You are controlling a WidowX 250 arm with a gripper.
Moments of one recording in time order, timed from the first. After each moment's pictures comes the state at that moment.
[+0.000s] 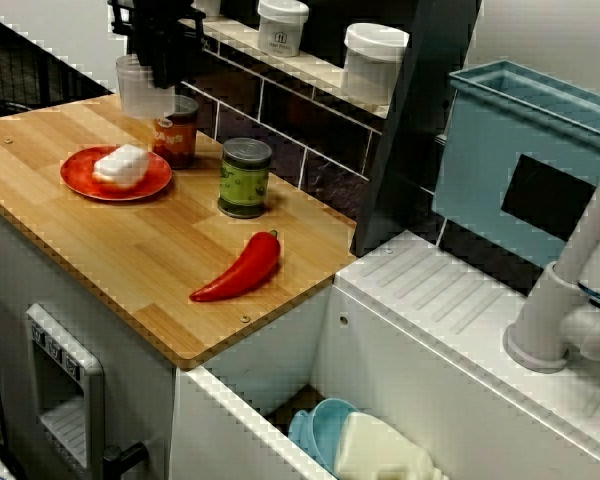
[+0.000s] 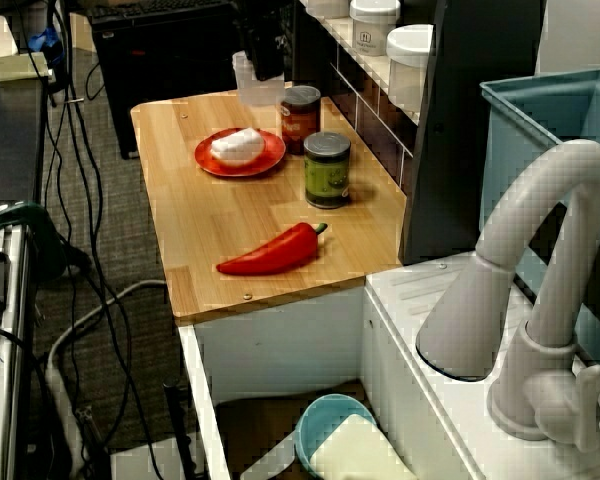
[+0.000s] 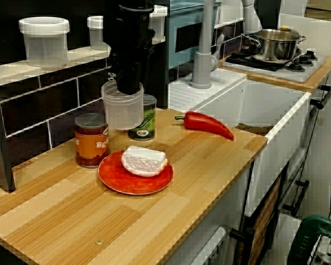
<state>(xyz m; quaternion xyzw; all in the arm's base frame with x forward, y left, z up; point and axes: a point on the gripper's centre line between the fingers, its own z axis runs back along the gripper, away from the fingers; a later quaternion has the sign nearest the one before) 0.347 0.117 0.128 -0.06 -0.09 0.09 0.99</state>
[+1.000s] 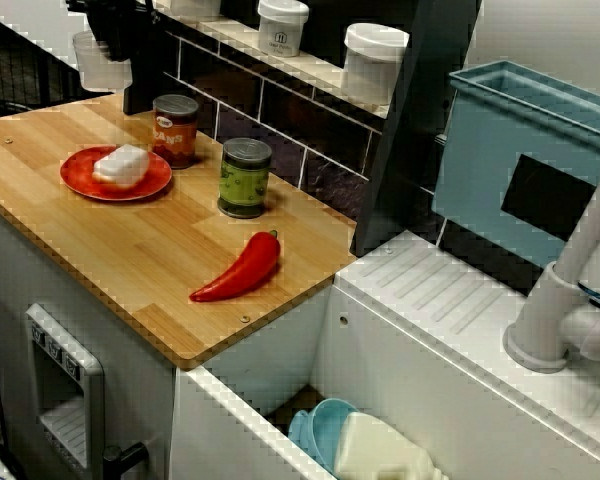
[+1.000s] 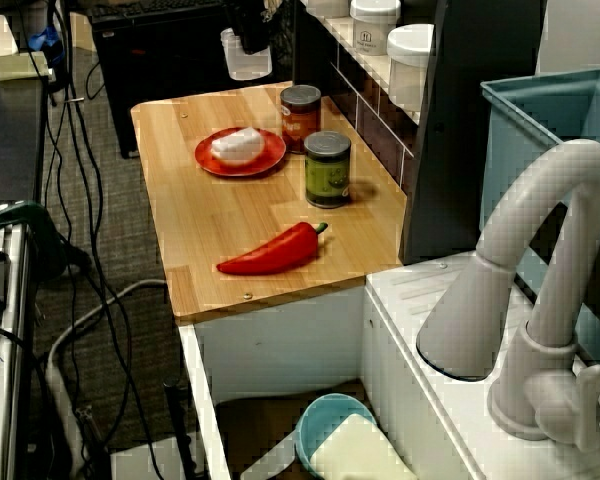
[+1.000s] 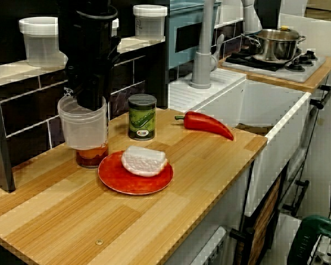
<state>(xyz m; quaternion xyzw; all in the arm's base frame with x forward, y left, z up) 0.348 0.182 0.127 -0.05 -0.11 0.11 0.99</state>
